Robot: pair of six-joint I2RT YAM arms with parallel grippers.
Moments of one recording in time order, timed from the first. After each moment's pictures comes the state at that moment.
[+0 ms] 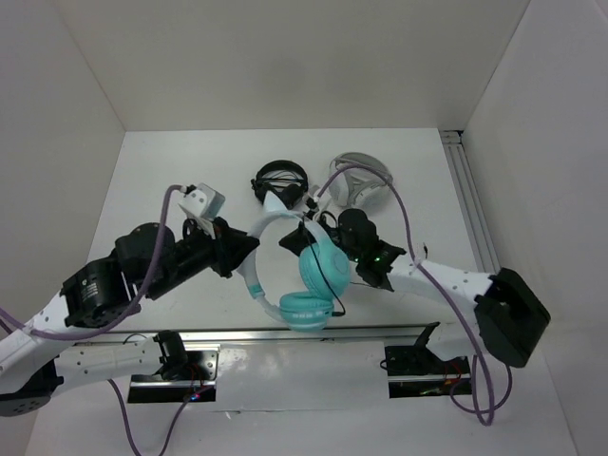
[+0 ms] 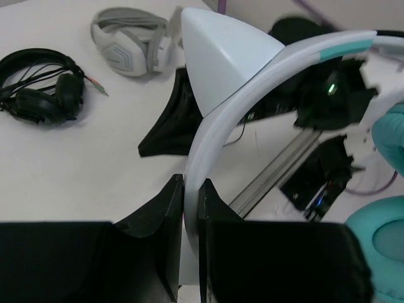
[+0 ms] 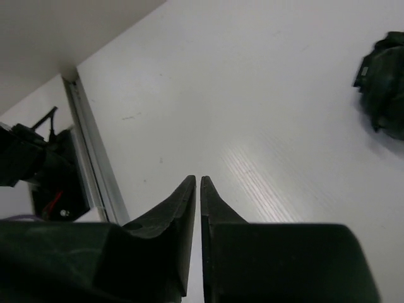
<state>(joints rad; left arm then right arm) -1.06 0.80 1.24 -0.68 -0.24 -0.33 0.81 1.25 0.73 0.33 -0.27 0.26</state>
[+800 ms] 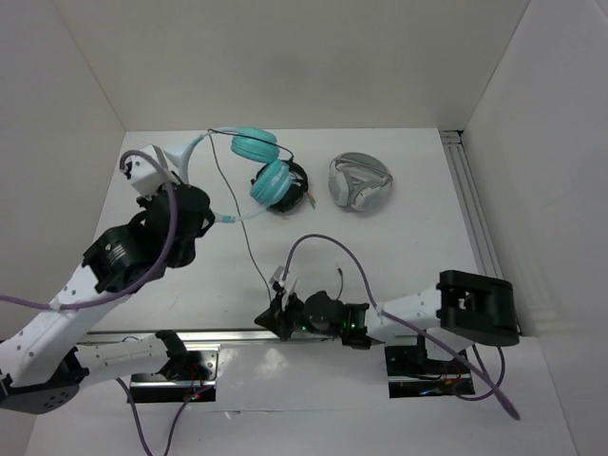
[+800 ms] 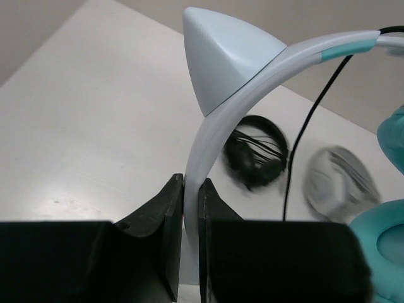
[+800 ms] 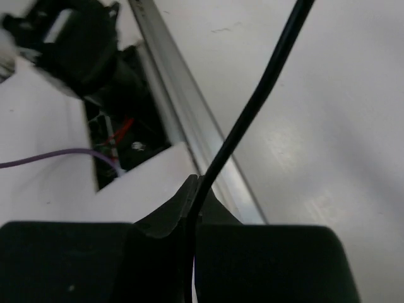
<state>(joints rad) -0.90 0.99 1.44 -0.94 -1.06 -0.82 1.31 1.53 0.49 0.82 0.05 0.42</state>
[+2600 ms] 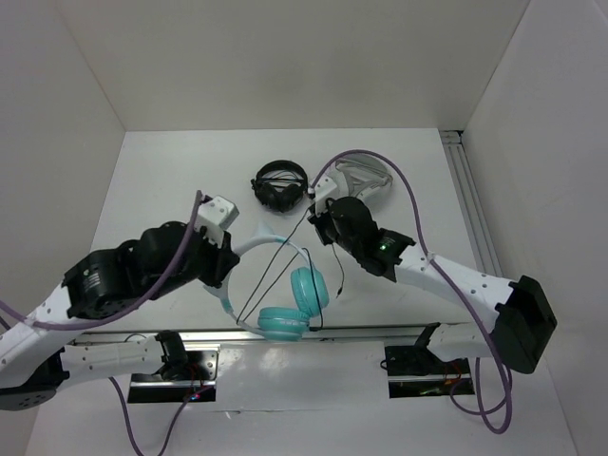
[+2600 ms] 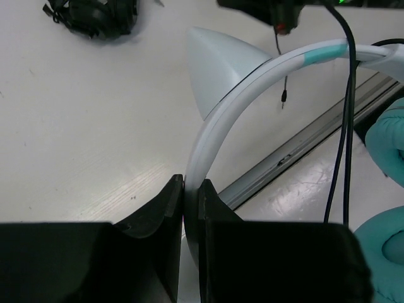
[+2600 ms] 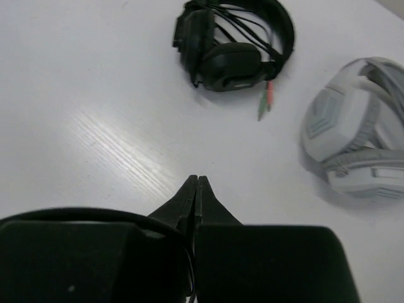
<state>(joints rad) -1.06 0.88 1.32 -1.06 -0.35 -0.34 0.83 1.24 0.92 -0.09 0.28 -0.04</state>
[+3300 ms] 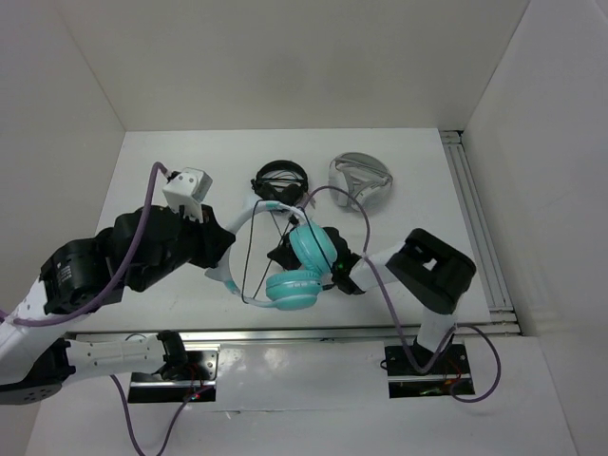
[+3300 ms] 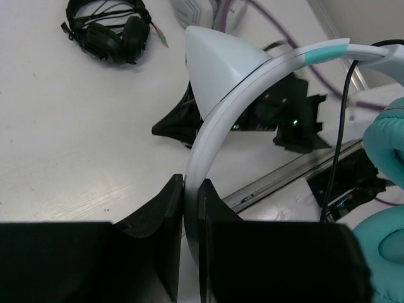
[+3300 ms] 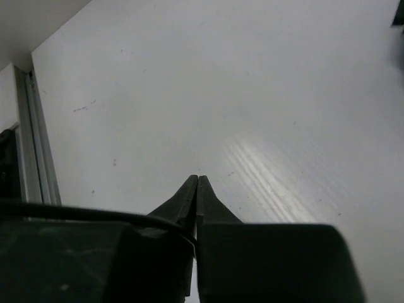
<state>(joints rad) -1.06 0.92 1.53 -1.10 -0.44 -0.52 0.84 1.73 0.66 0.90 -0.23 0.32</state>
